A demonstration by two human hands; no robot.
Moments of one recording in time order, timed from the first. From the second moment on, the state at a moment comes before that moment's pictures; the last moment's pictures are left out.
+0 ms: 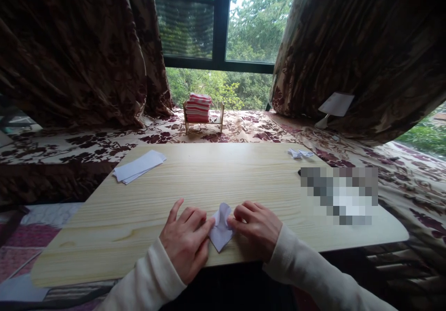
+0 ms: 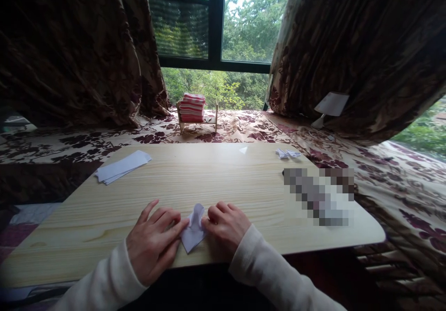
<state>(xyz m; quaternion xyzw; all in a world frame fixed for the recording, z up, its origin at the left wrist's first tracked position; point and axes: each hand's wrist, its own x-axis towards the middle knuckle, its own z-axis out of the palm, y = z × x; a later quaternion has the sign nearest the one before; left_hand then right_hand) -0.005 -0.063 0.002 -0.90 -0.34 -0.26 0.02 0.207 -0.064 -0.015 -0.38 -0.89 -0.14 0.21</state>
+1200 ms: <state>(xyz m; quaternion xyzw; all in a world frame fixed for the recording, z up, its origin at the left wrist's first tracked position) 0.005 -0.069 -0.003 -0.89 -0.36 -0.29 0.02 0.208 -0.062 -0.013 -0.38 -0.89 -0.11 0.22</state>
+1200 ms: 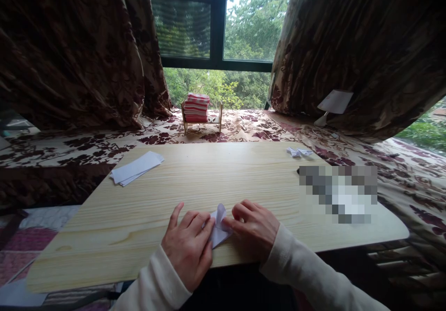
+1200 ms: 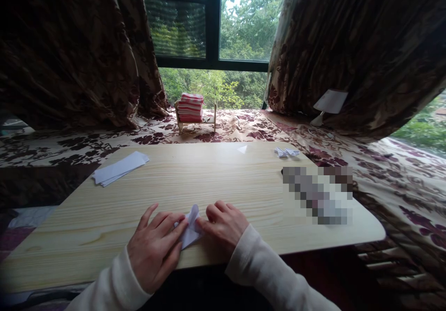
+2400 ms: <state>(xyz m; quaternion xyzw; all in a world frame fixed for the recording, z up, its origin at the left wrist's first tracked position) 0.006 -0.098 0.003 -0.87 -0.35 -0.35 0.03 0.207 -0.068 -0.009 -0.42 -0.88 -0.08 0.21</state>
